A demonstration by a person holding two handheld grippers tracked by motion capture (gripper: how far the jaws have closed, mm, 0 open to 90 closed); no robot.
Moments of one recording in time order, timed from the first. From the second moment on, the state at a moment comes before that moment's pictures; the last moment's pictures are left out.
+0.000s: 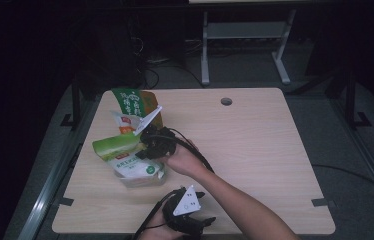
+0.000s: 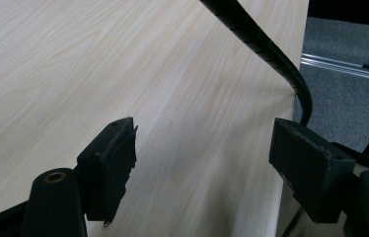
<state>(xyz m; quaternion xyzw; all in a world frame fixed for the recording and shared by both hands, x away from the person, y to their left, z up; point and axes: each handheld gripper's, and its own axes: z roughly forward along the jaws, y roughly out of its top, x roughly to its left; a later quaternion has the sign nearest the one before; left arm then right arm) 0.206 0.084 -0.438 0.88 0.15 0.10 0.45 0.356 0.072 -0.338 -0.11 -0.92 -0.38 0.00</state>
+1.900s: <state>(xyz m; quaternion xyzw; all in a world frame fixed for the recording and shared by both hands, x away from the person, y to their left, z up) 0.222 0.093 -0.435 0.87 0.18 0.10 0.44 0.363 -0.050 -0.337 -0.24 -0.88 -0.42 0.03</state>
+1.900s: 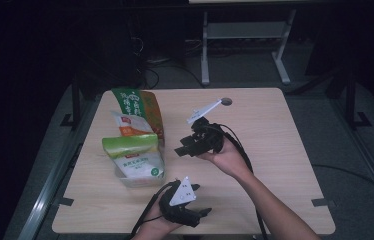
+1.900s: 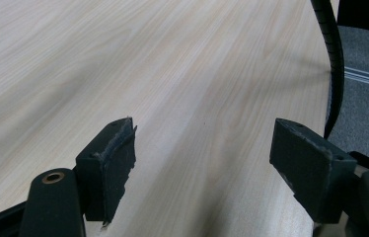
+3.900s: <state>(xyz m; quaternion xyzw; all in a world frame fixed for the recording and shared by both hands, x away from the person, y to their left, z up) 0.231 0.099 -0.434 0.87 0.19 0.11 0.44 0.360 -0.172 -0.364 -0.36 -0.84 -0.40 0.00</state>
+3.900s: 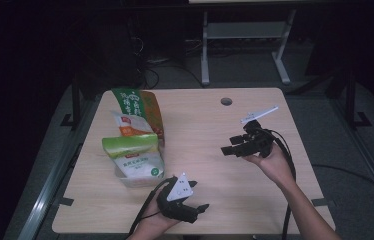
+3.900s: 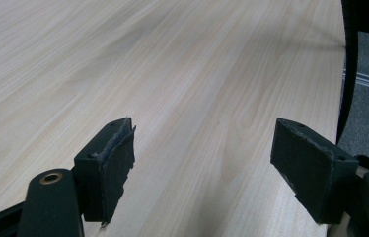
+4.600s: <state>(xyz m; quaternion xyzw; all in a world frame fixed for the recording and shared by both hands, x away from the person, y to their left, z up) 0.232 0.100 -0.434 0.87 0.19 0.10 0.44 0.335 -0.207 -0.381 -0.39 -0.83 -0.41 0.00</state>
